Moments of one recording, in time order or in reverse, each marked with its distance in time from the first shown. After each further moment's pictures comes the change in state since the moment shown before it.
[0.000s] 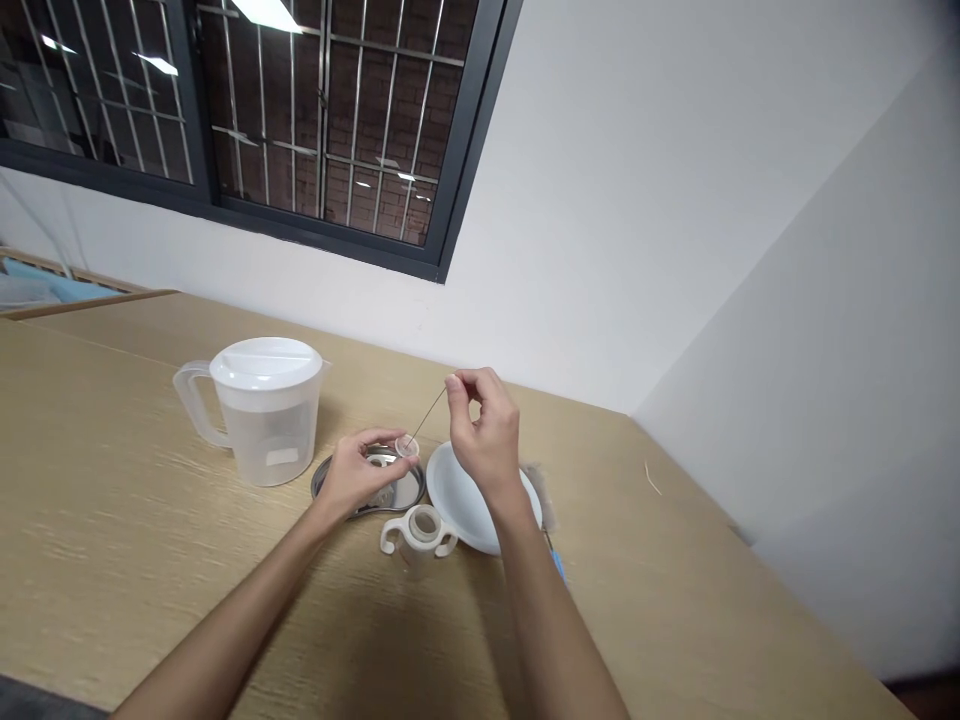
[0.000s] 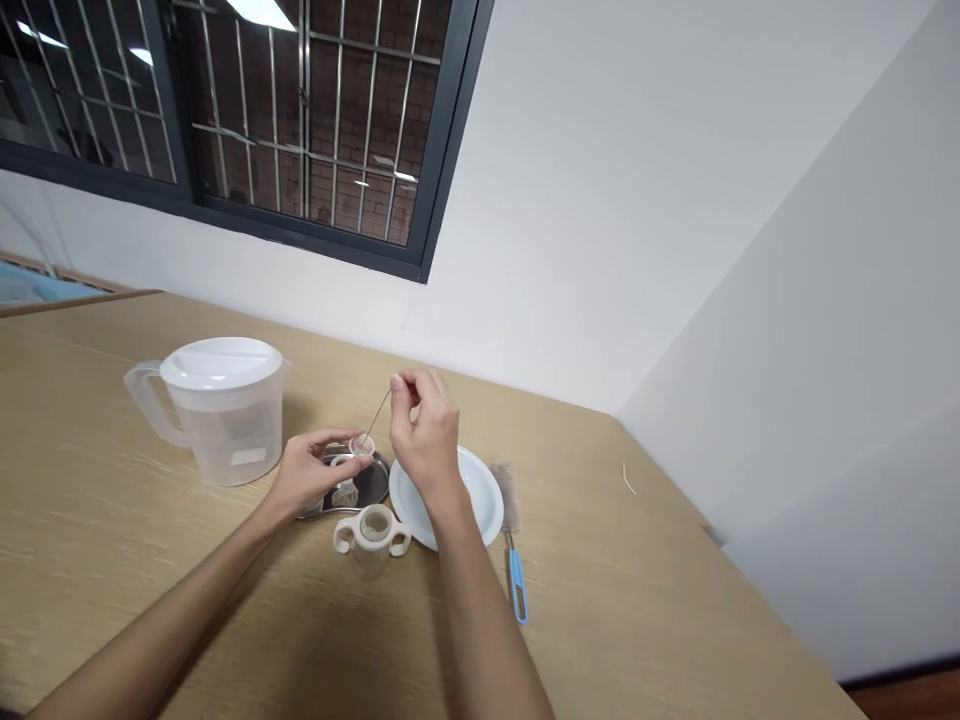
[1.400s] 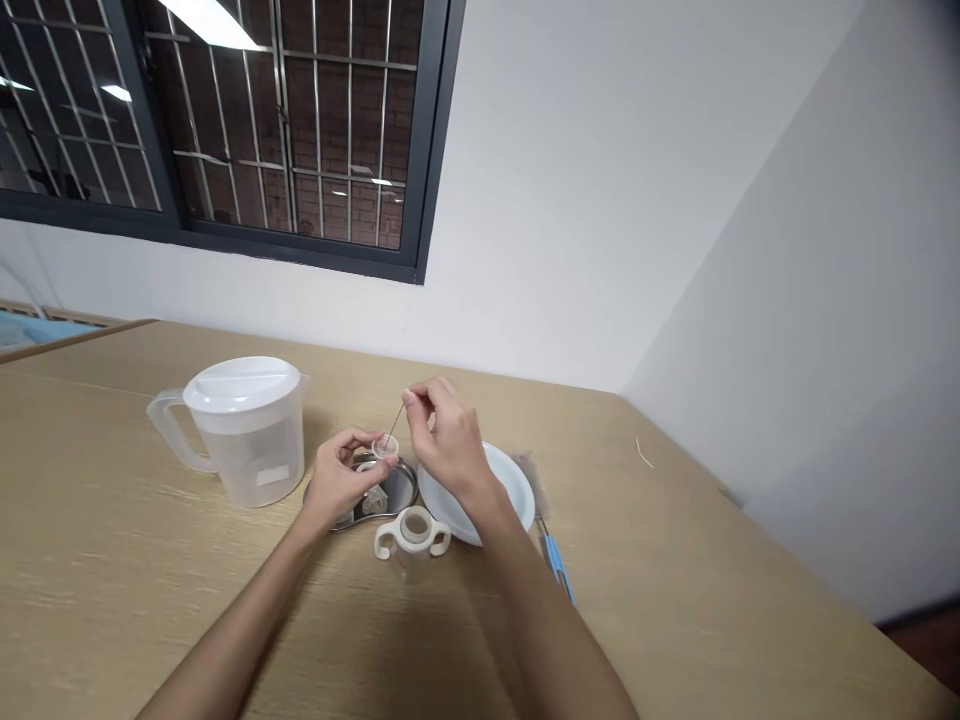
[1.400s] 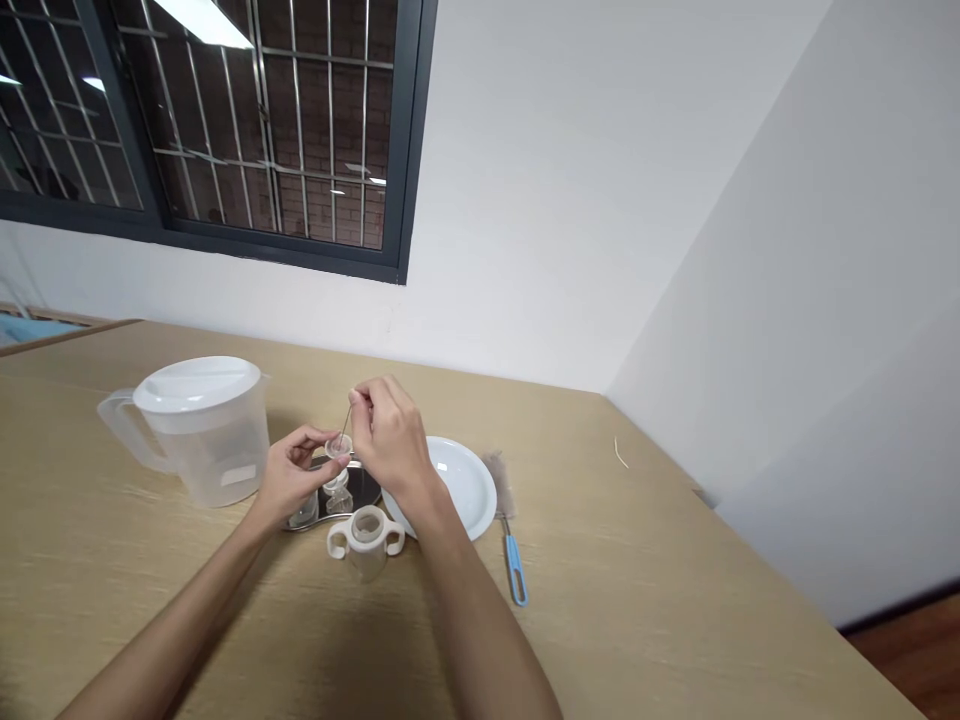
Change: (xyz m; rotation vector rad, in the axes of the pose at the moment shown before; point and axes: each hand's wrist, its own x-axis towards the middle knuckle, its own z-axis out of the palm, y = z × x) left_hand 0.006 -0.005 -0.001 -0.097 0.023 0.085; right_hand -0.008 0.000 0.003 -0.033 -0.160 0.005
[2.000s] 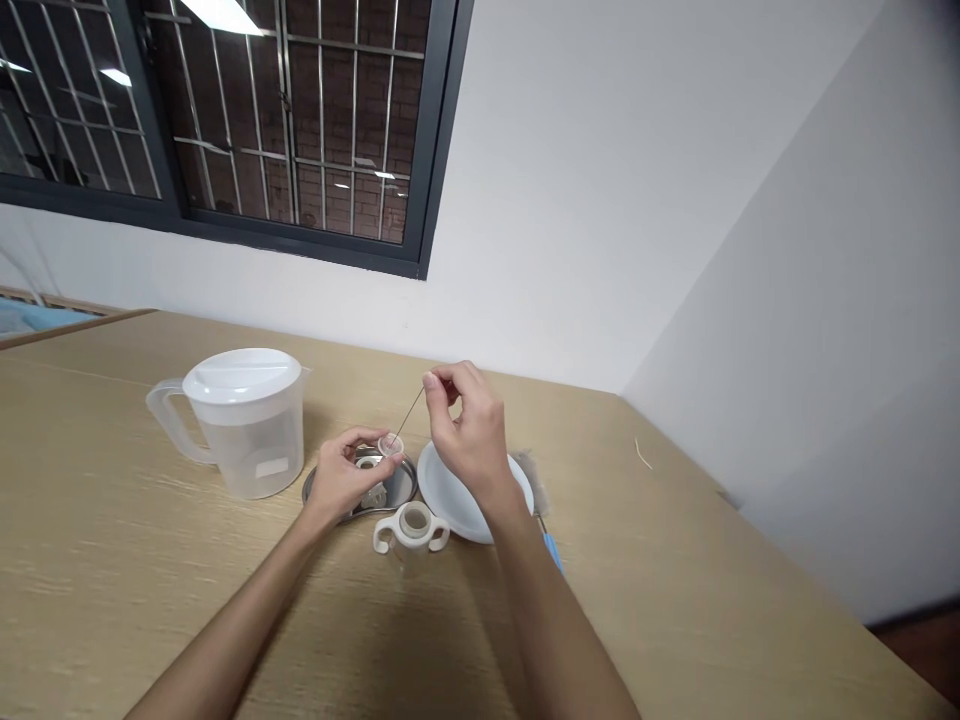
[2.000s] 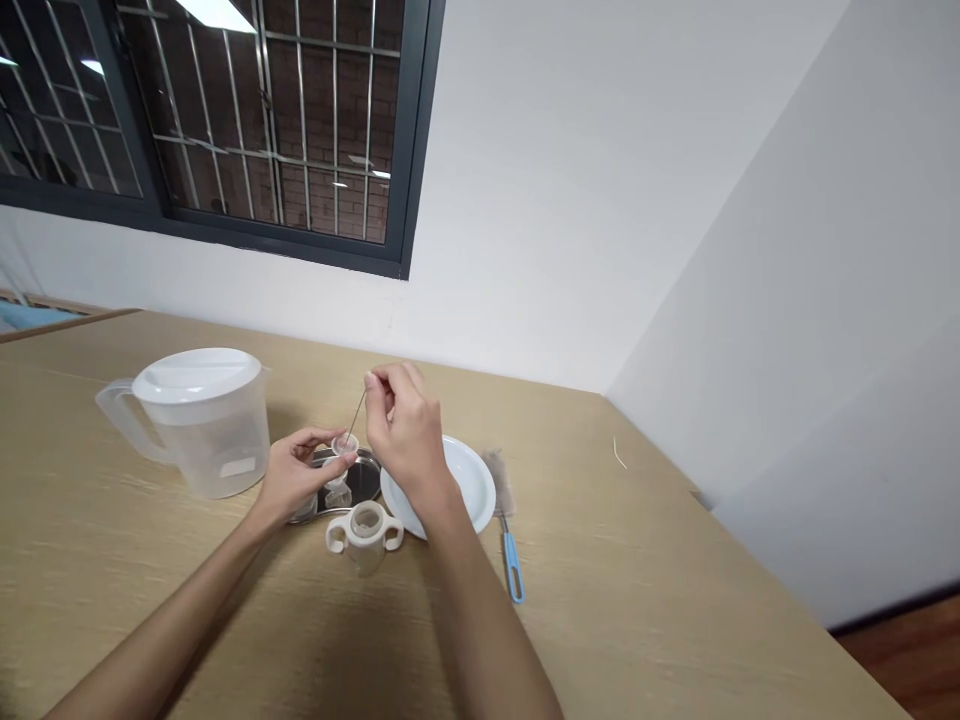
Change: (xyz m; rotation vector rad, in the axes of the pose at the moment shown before) left_hand -0.006 0.005 0.006 0.048 0.010 -0.049; right_hand 0.006 -0.012 -0.018 0.030 0.116 -0.003
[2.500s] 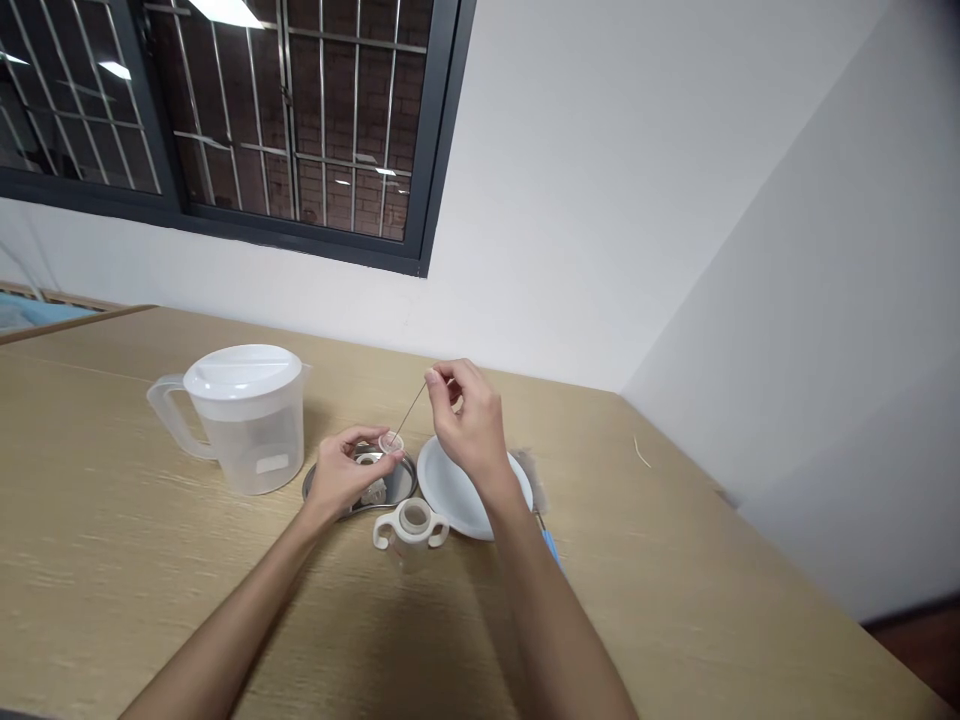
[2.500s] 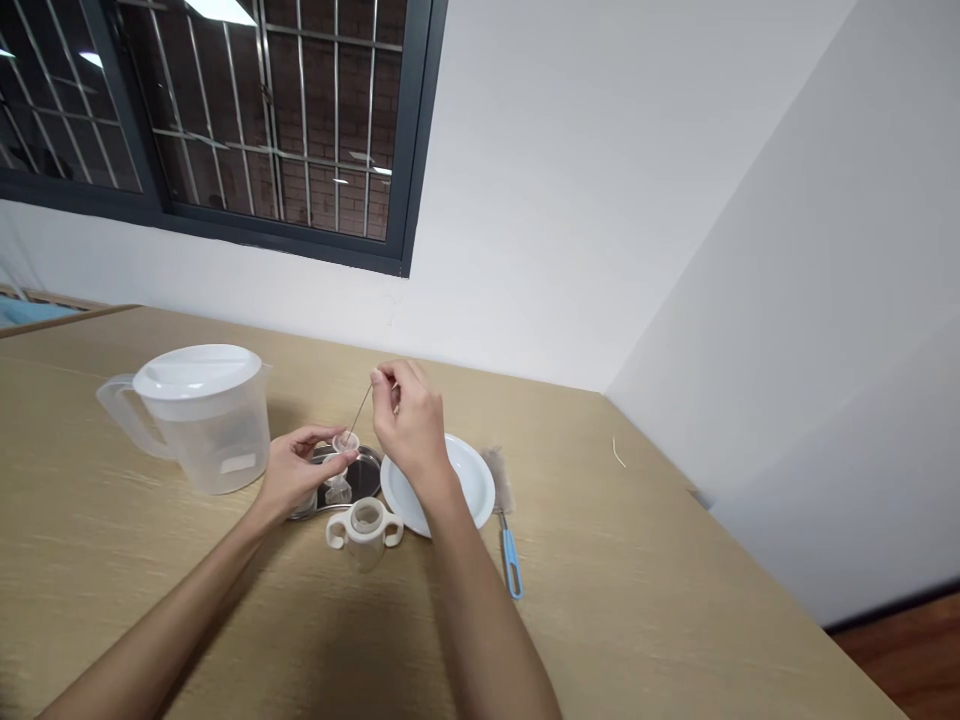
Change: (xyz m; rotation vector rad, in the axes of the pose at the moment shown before) left_hand -0.002 0.001 0.000 0.019 0.012 -0.018; right_hand 0.000 0.014 0.005 -0.001 -0.021 0.069
